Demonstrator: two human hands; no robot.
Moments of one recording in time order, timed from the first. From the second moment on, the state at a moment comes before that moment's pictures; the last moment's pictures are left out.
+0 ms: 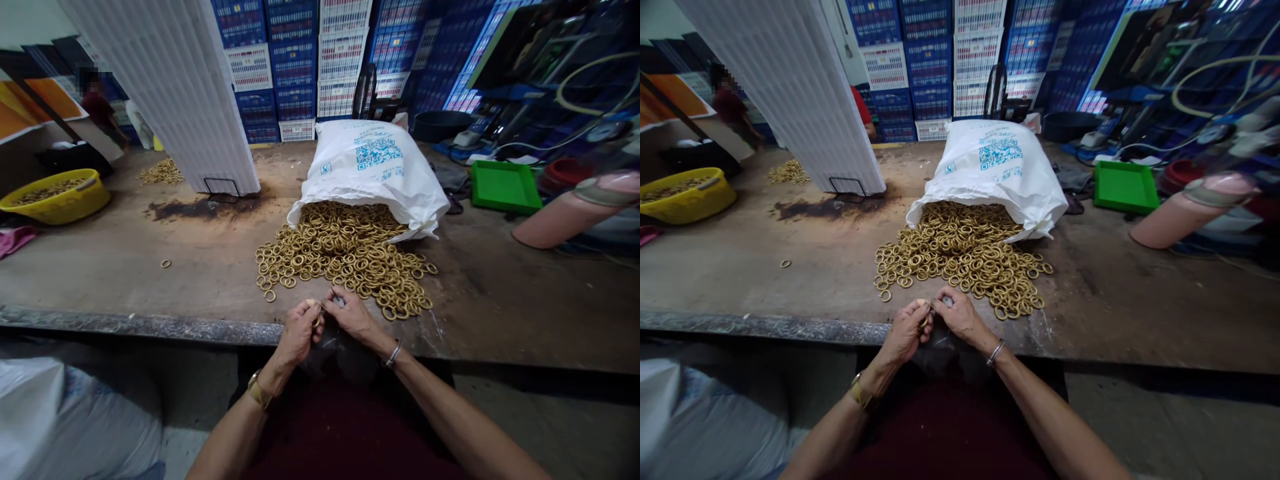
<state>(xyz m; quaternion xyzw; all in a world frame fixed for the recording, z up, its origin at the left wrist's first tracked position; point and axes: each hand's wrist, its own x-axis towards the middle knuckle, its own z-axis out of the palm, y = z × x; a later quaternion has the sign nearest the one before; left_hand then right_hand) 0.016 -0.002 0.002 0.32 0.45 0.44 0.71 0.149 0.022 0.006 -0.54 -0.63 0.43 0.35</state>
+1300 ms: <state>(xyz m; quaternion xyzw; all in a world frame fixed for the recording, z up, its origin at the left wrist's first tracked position) 0.013 -0.007 0.001 0.34 0.43 0.50 0.67 0.151 0.021 0.002 -0.56 -0.78 0.22 0.14</state>
